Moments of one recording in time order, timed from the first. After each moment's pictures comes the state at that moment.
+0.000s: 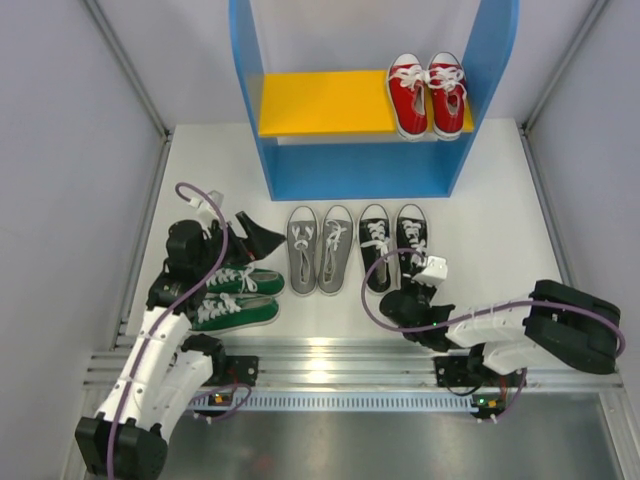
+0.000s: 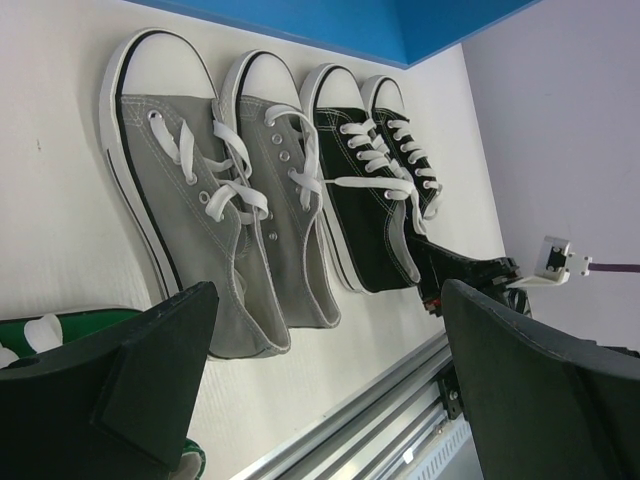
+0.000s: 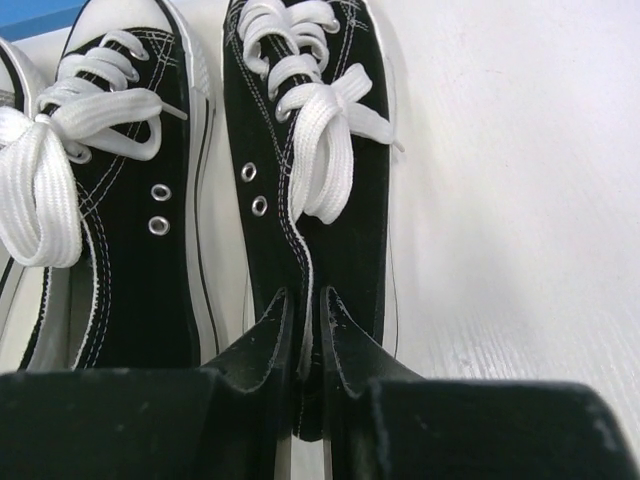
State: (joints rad) left arm -0.16 0.71 0.58 -0.23 0.50 -0.68; right arm 1.15 1.29 0.24 0.24 1.18 0.92
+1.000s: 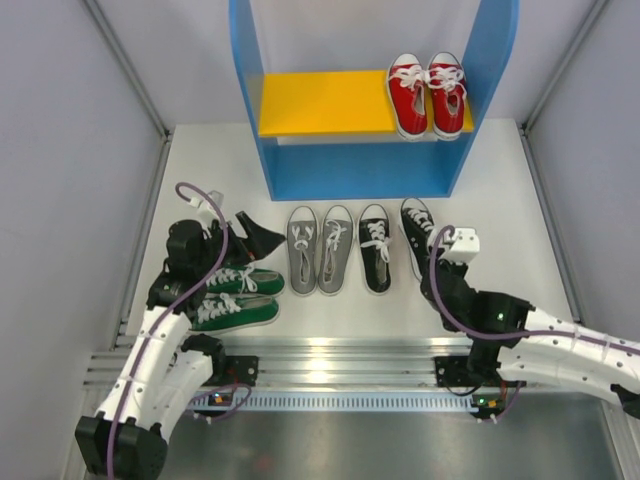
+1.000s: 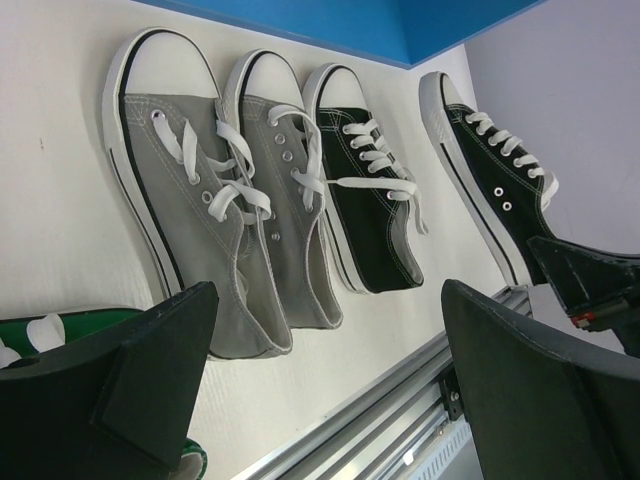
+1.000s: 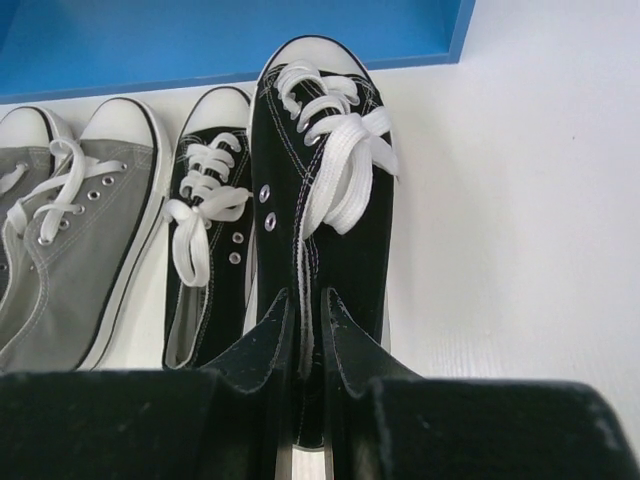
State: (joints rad) left arm -0.16 0.71 0.58 -0.23 0.50 -0.68; right arm 1.14 0.66 0.55 -0.49 1.02 0.66
